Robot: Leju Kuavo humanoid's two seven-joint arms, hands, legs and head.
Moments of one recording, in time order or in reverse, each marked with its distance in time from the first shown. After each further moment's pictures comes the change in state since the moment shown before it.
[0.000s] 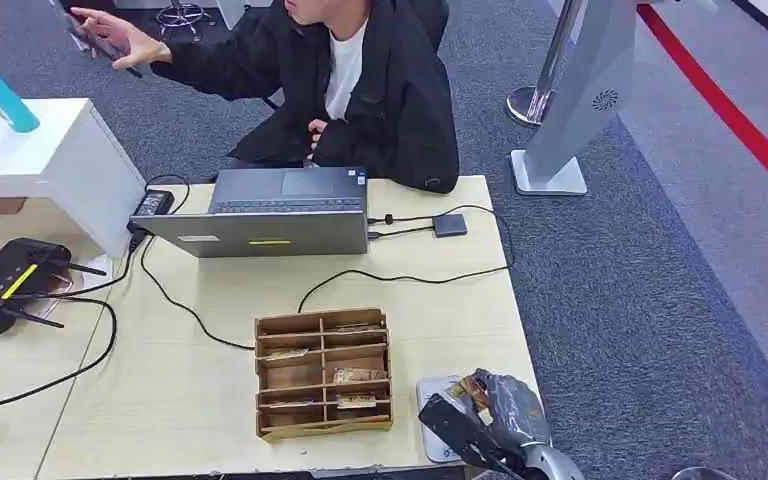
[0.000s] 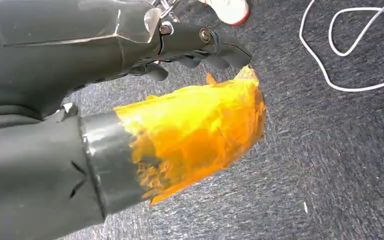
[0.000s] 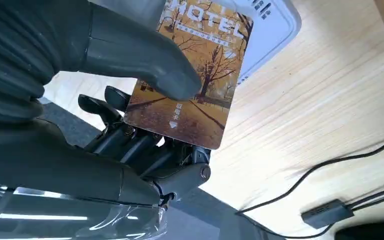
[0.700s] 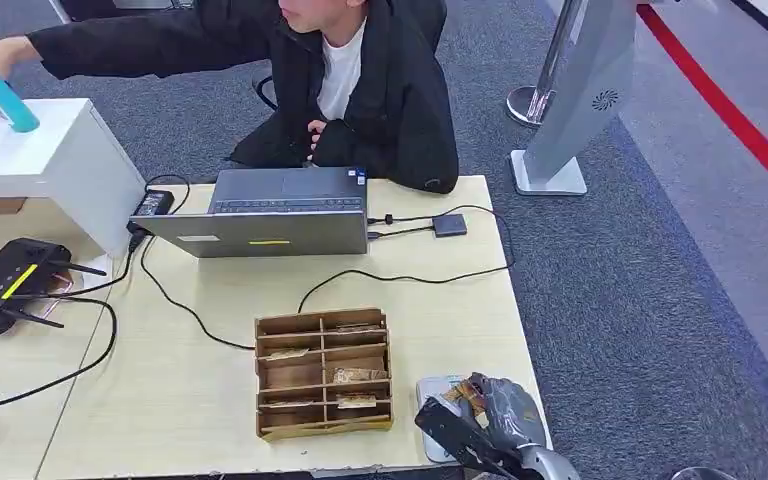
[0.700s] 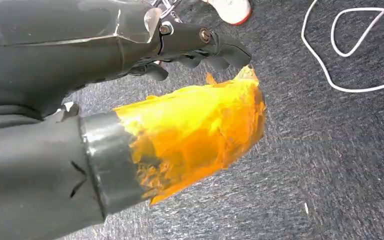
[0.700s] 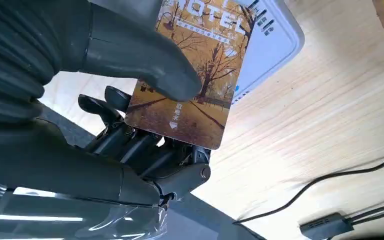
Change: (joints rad) left arm 0.000 0.001 0.008 0.000 0.000 0.000 0.000; right arm 0.004 0.027 -0.015 0.019 0.031 0.035 -0.023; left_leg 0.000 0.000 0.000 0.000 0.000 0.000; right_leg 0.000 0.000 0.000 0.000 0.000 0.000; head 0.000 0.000
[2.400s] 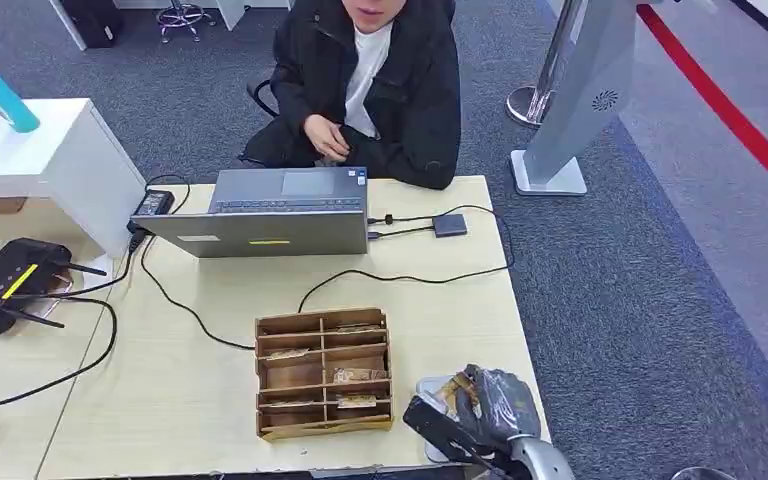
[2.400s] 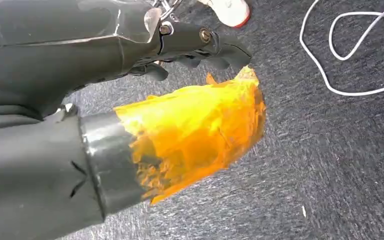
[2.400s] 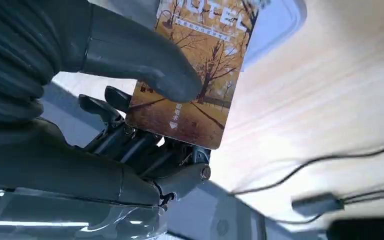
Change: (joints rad) left arm -0.010 0.010 0.001 0.020 0.000 0.014 0.002; right arm -0.048 0.001 0.028 0.022 0.158 -0.016 0.042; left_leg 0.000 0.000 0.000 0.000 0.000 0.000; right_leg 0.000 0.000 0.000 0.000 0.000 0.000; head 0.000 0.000
